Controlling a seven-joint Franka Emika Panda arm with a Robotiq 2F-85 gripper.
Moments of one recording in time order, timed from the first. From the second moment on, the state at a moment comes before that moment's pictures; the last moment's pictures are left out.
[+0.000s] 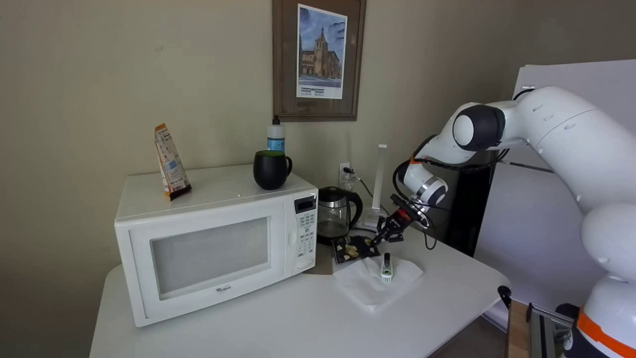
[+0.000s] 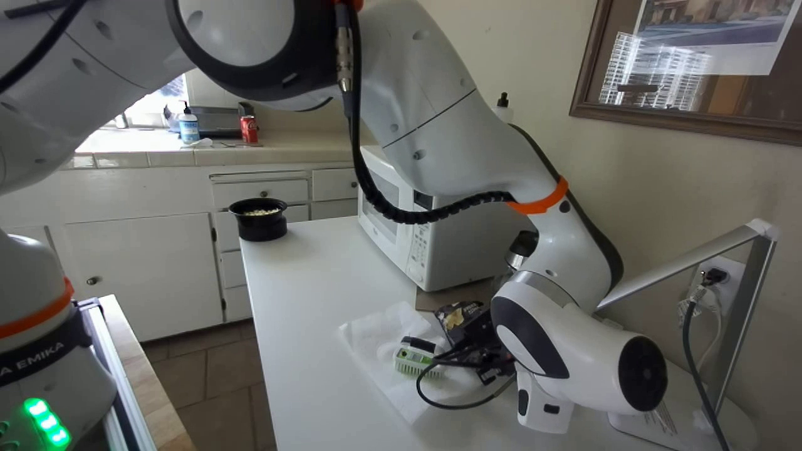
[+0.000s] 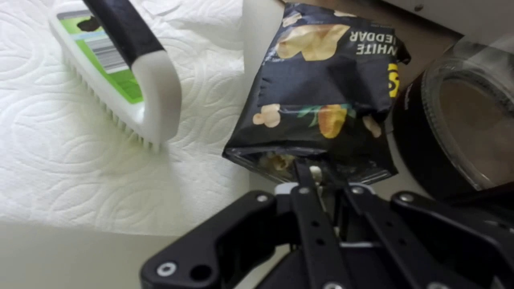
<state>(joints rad) -0.65 0.95 -0.17 -1.55 1.10 1.96 0.18</state>
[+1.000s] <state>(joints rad) -0.69 1.08 -0.16 -1.41 1.21 1.78 0.32</state>
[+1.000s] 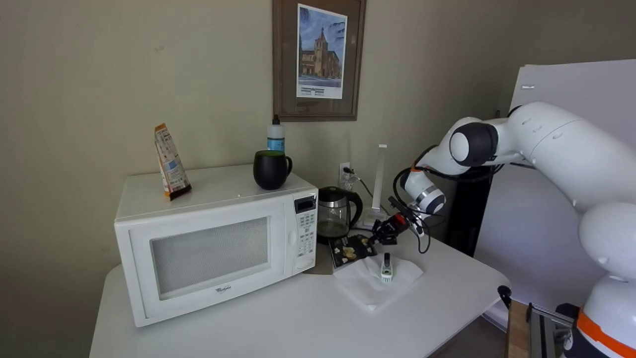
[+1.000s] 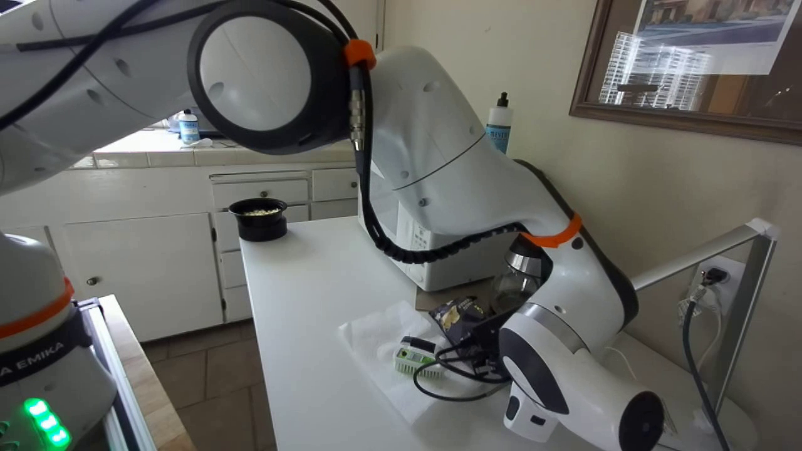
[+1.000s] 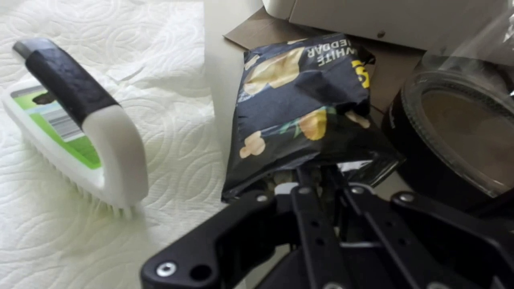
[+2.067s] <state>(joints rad) -0.74 1.22 -0.13 -1.28 1.30 1.59 0.36</state>
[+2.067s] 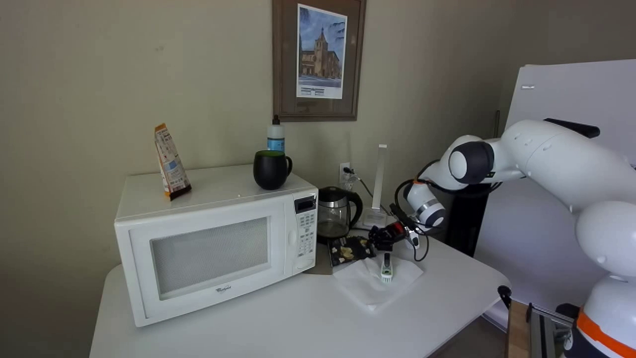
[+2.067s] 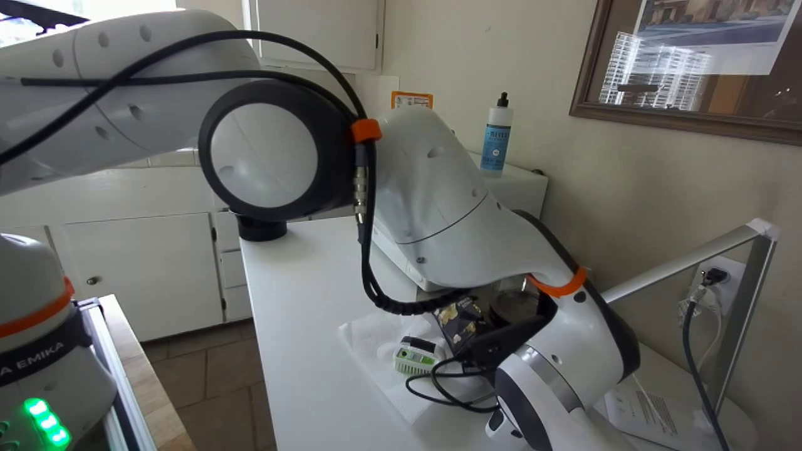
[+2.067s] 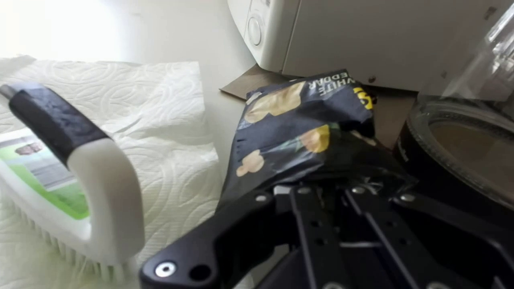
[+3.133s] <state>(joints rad) -0.74 1.24 -0.13 -1.24 1.31 1.59 0.36</state>
